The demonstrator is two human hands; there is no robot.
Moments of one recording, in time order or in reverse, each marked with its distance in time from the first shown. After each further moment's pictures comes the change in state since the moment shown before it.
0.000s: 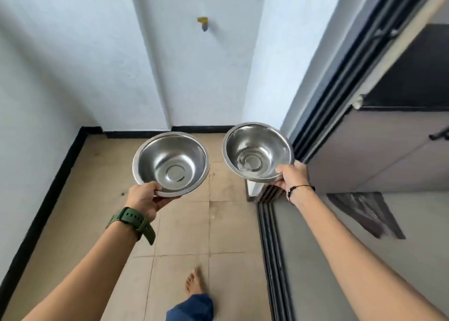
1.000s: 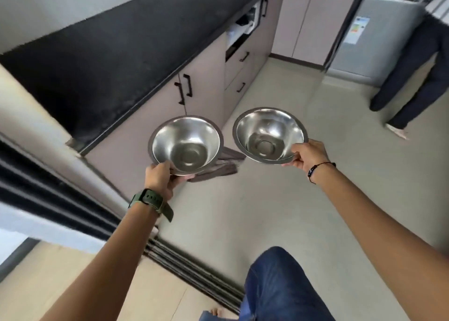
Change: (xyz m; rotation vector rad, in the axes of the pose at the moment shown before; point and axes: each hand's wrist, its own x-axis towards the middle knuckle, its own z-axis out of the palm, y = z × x) left_hand -0.161 -0.200 0.479 0.626 -0.848 -0.062; right_hand -0.046 -0.041 -0.485 0.454 0.876 -0.035
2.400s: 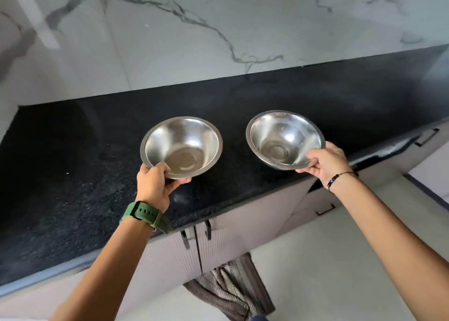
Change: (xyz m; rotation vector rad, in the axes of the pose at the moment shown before) left_hand 0.353 0.265 0.214 -0.478 0.501 0.342; right_hand 0.487 -0.320 0.374 -0.195 -0.697 -0.132
